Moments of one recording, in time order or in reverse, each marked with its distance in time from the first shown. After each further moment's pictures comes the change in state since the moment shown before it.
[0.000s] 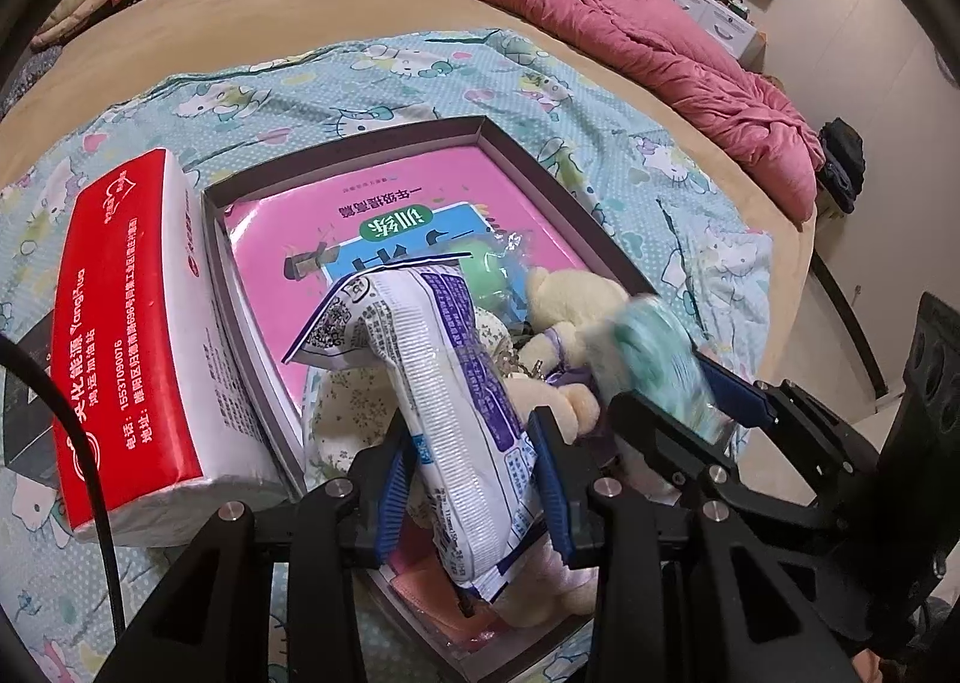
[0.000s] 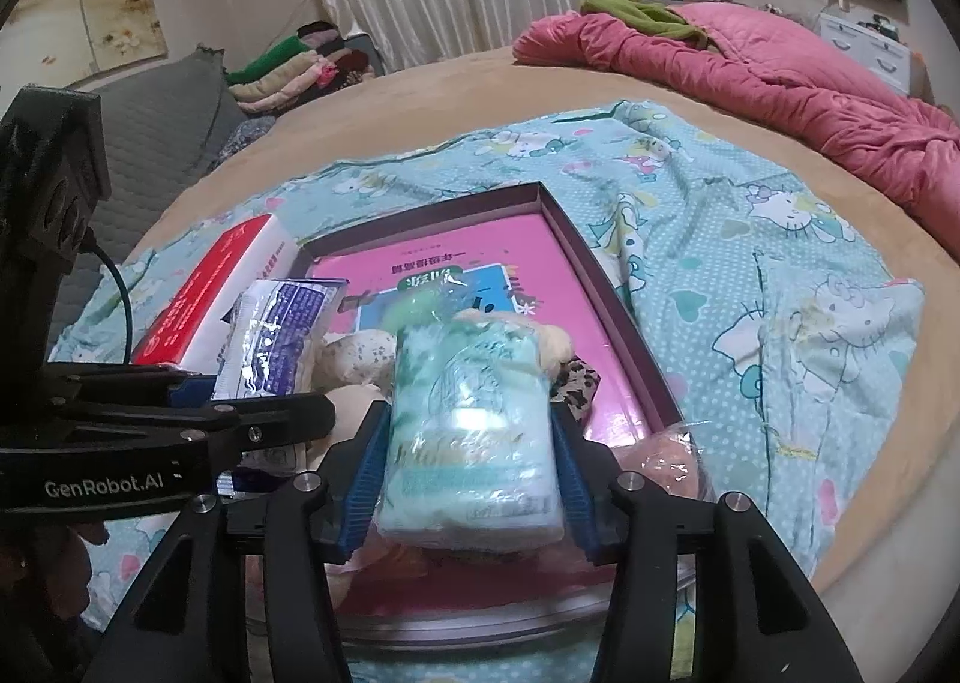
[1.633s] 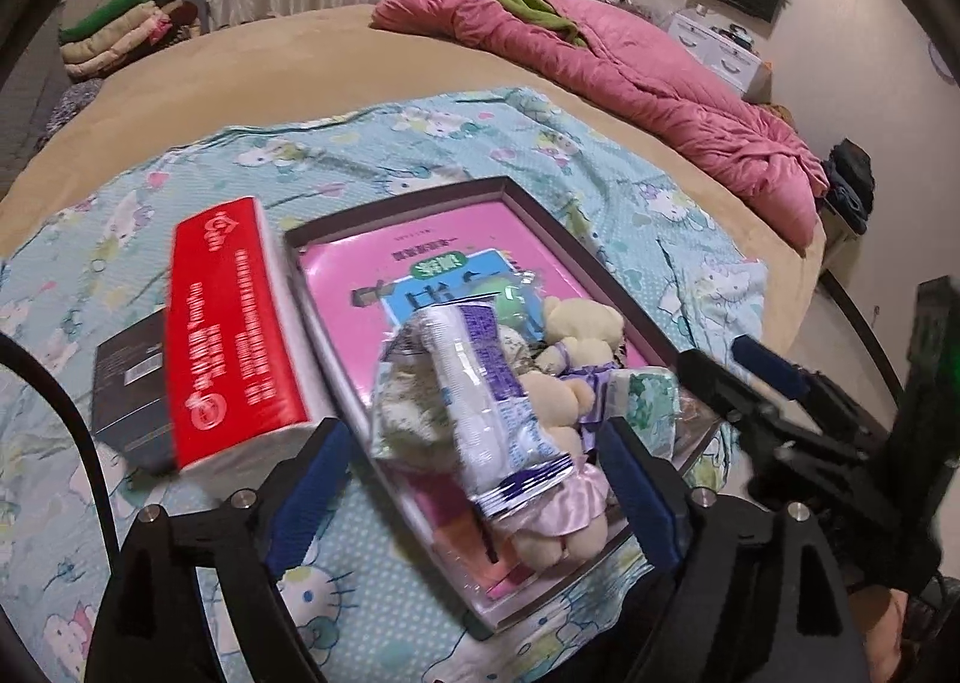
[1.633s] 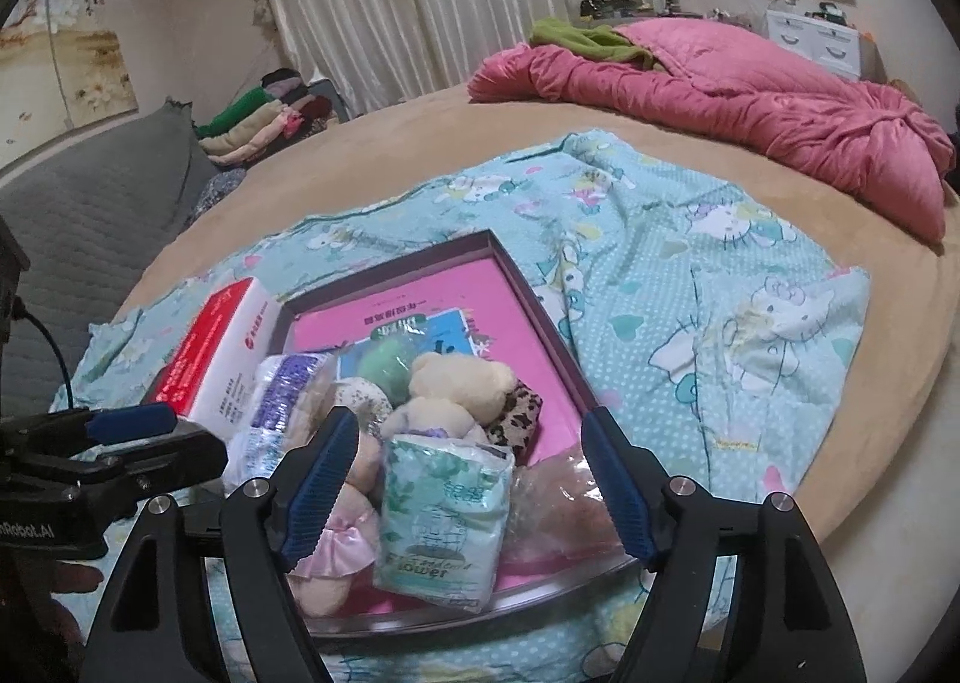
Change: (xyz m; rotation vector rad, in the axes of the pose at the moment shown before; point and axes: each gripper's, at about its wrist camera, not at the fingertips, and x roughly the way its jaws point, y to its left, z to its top) left arm -0.065 0.000 -0.022 0.007 -0.131 0.090; right arm -0.046 -0.011 0.007 0.092 -0.105 -0.038
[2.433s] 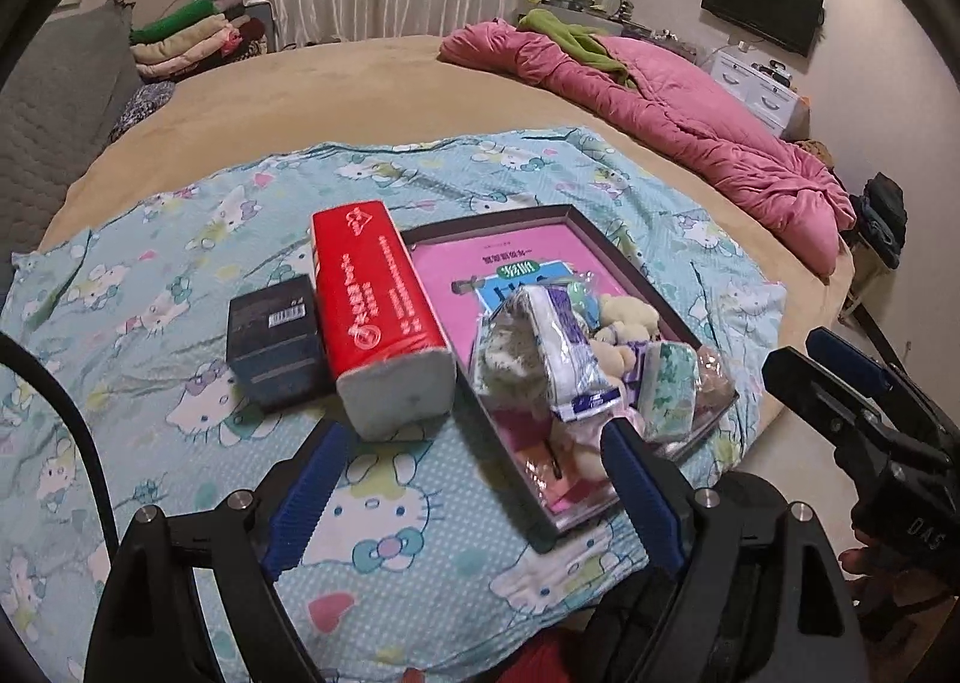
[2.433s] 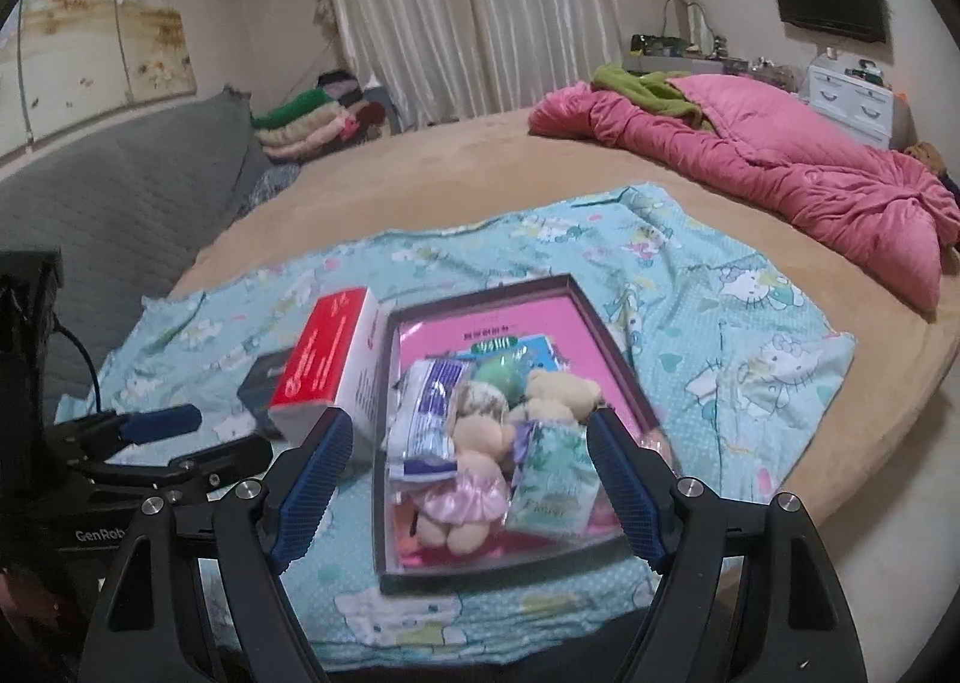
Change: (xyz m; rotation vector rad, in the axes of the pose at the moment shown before) left arm -0.081 0.026 -0.043 -0.065 -0.077 0.113; right arm -0.084 0.074 -0.001 -0.125 -0.023 0.034
